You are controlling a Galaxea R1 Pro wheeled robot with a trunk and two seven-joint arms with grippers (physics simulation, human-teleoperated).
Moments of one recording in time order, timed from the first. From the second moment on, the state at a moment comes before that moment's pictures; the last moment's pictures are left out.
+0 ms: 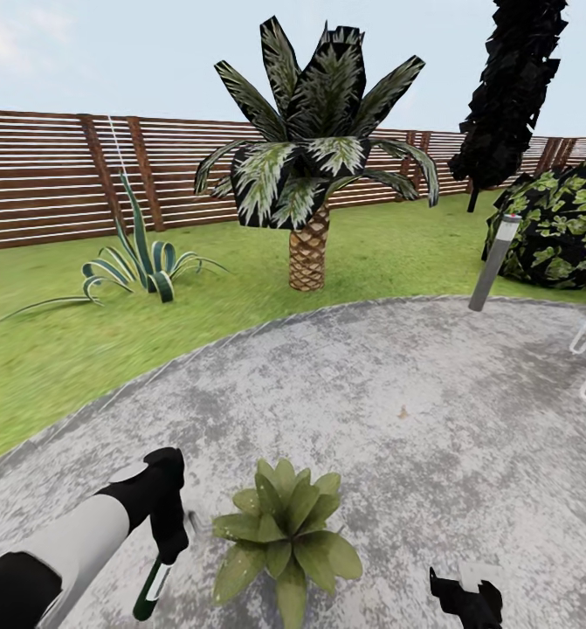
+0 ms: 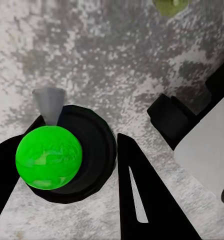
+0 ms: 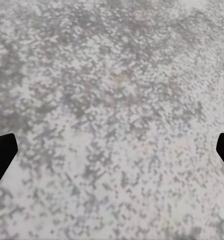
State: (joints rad) left arm -0.84 0.11 -0.50 -0.41 -0.87 0.74 -1.26; right arm -0.49 -0.11 -0.62 -0.06 0.54 -0.41 -0.10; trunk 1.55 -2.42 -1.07
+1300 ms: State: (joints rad) left arm -0.74 0.07 -0.29 -0.57 -0.88 0.72 -1.12; right arm -0.48 -0.11 -0.62 -0.06 0.54 -0.41 -0.10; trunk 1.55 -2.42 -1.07
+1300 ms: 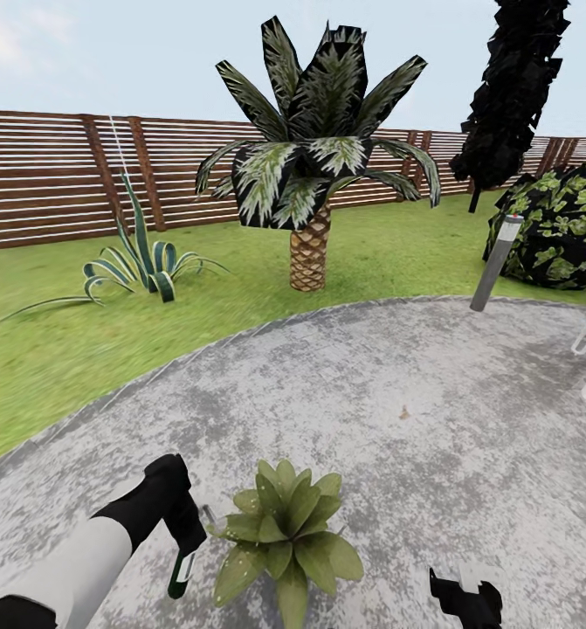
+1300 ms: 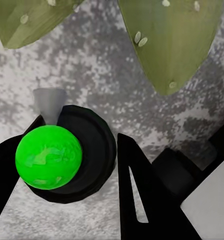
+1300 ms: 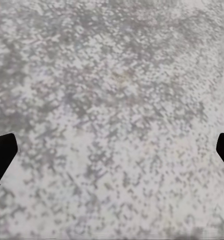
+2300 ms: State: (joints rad) left arm -0.74 0.06 -0.29 -0.58 -0.90 0.73 -1.12; right arm -0.48 -0.11 -0.62 -0.06 0.54 -0.41 -0.10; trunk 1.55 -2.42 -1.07
